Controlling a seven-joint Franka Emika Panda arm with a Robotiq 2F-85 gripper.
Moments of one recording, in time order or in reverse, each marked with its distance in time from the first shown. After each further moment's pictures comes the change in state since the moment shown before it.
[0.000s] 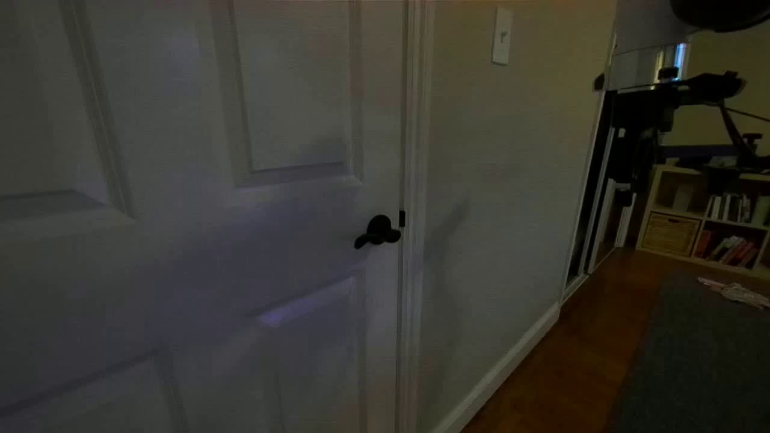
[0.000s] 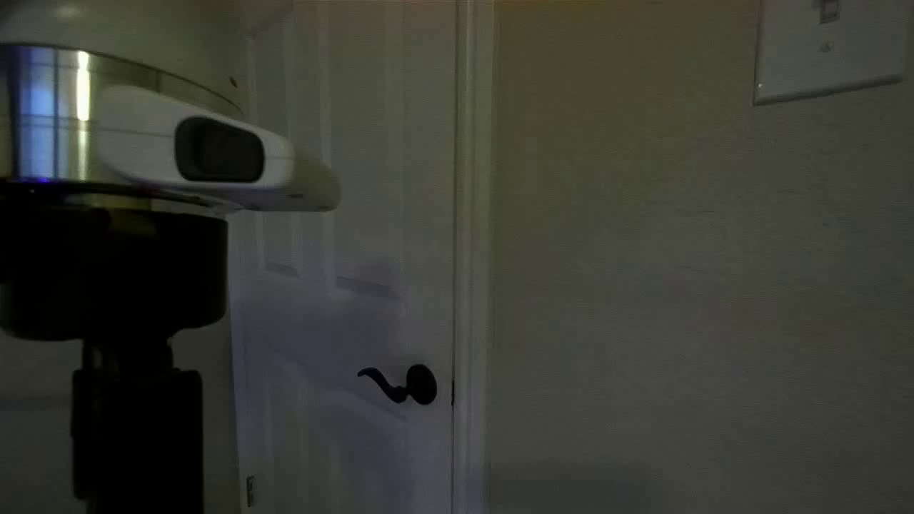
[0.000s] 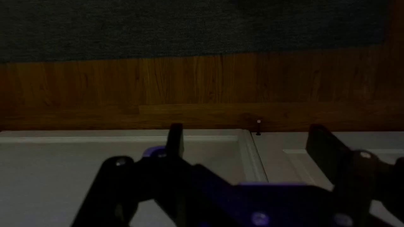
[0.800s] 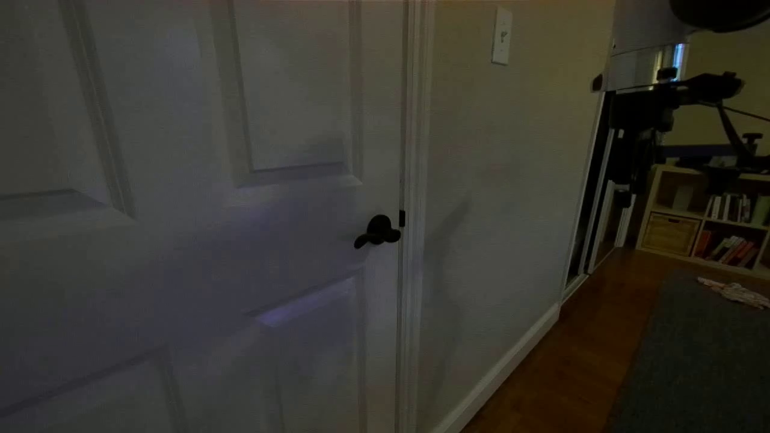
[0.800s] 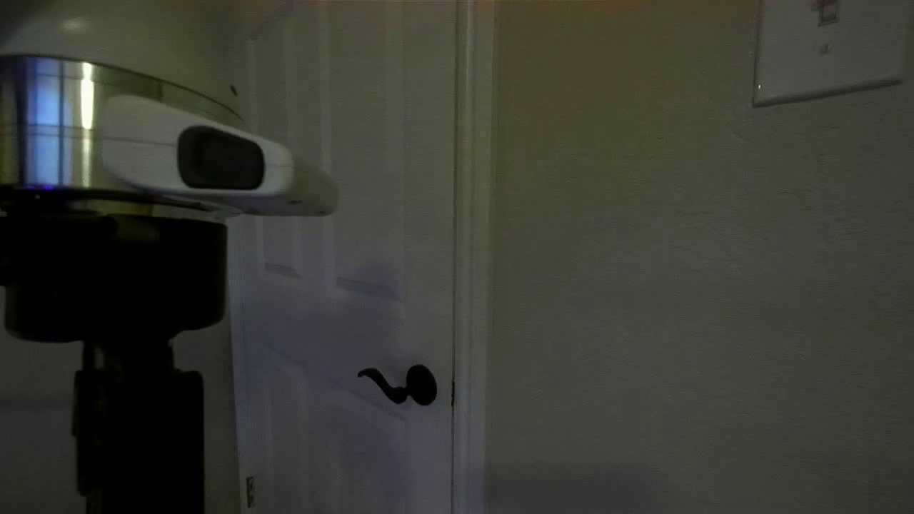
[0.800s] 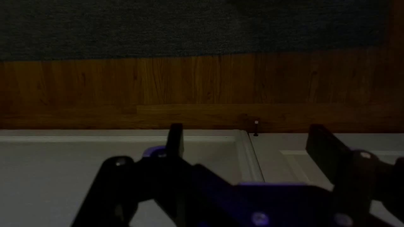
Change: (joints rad) arm 0.005 0.004 0.008 0.000 0.006 0.000 -0.002
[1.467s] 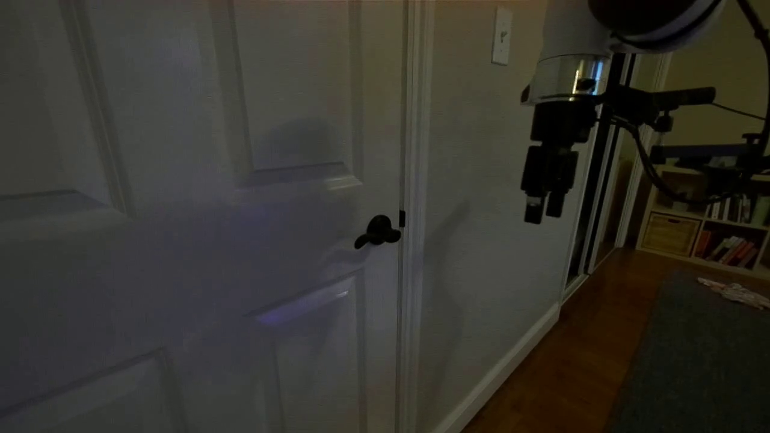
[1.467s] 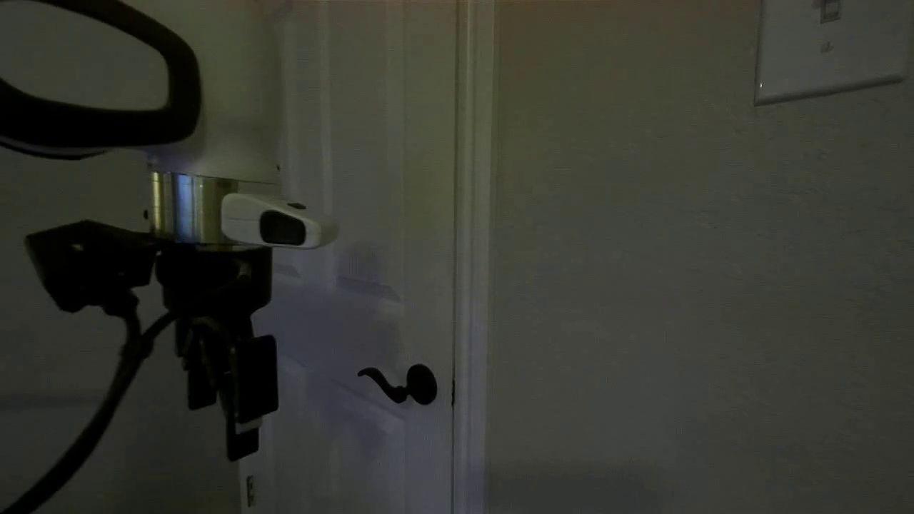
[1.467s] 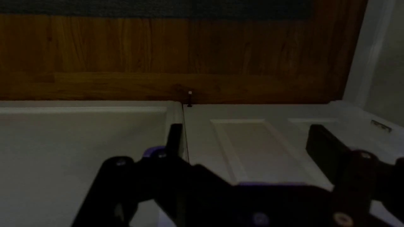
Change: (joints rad) arm 0.101 0.203 0.106 0.169 0.255 0.109 -0.009
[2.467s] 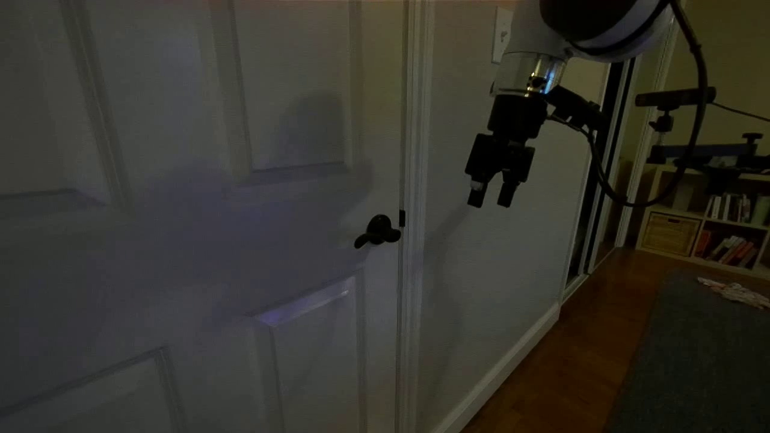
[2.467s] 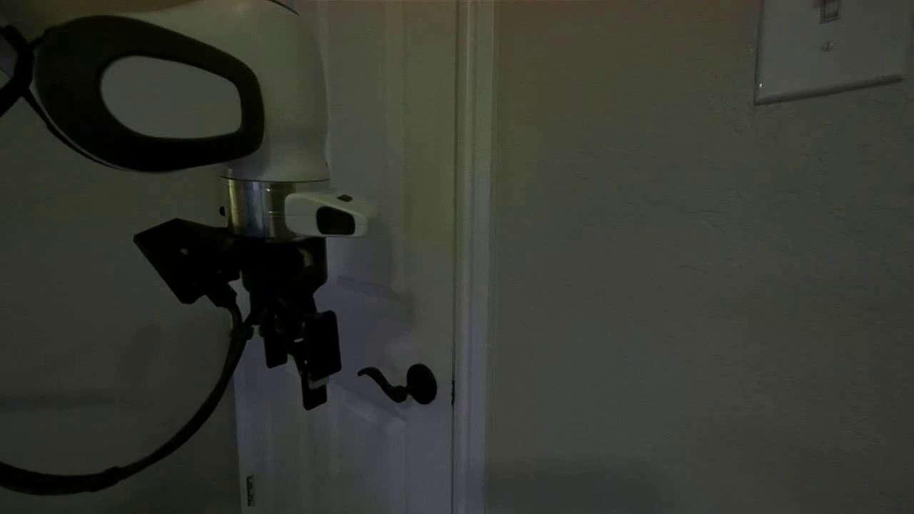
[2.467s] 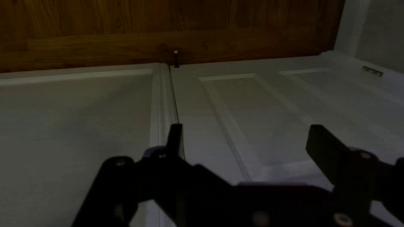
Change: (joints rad) arm 0.001 0.121 0.014 0.146 0.067 0.100 0.036
